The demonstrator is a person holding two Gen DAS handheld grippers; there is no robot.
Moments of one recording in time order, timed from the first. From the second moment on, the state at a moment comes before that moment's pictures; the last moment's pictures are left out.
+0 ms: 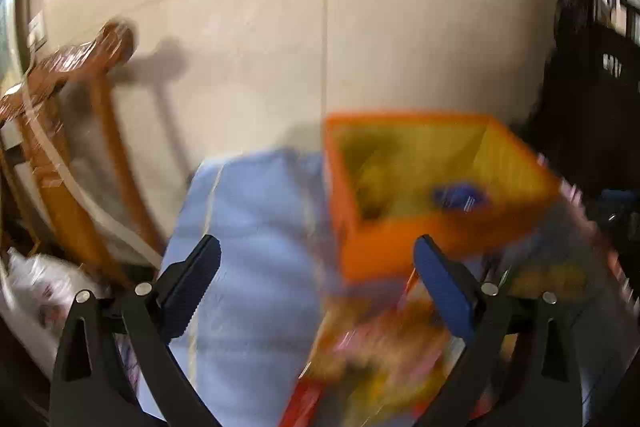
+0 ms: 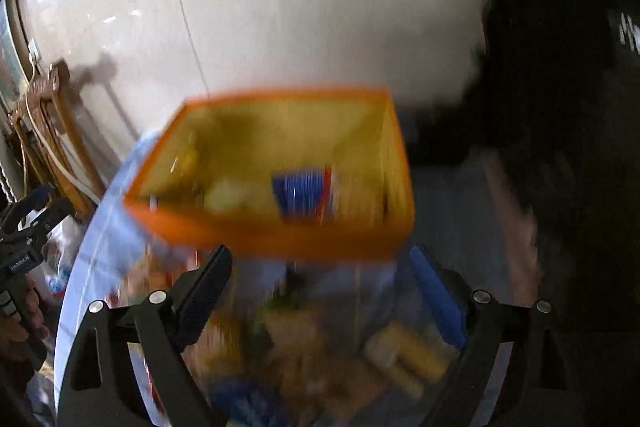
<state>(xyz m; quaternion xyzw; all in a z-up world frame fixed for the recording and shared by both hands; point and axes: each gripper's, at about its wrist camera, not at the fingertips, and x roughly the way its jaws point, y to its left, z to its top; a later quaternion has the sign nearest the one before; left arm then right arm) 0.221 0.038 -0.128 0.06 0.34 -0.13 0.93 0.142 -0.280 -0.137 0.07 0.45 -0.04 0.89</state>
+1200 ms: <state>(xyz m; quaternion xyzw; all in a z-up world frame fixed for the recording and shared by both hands) 0.122 0.055 -0.282 0.14 0.44 -0.18 0.87 0.014 -0.181 -0.276 0.06 0.57 -0.03 0.82</state>
